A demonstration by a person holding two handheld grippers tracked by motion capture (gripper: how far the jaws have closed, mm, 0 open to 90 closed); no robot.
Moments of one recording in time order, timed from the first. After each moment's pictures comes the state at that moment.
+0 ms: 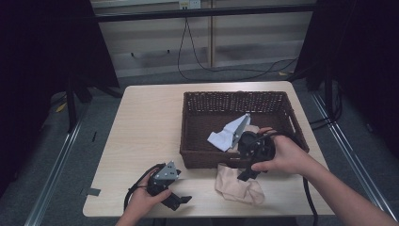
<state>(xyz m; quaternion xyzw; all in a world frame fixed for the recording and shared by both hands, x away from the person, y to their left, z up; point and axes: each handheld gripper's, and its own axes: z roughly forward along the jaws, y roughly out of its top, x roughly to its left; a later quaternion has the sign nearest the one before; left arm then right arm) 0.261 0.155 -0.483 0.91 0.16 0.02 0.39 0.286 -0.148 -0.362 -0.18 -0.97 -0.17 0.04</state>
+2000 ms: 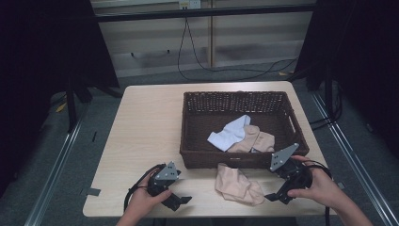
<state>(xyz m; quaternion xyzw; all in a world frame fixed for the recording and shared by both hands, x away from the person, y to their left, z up) 0.261 0.155 -0.483 0.91 0.16 0.02 0.38 0.237 -0.246 -0.440 -0.23 -0.94 -0.26 0.00</state>
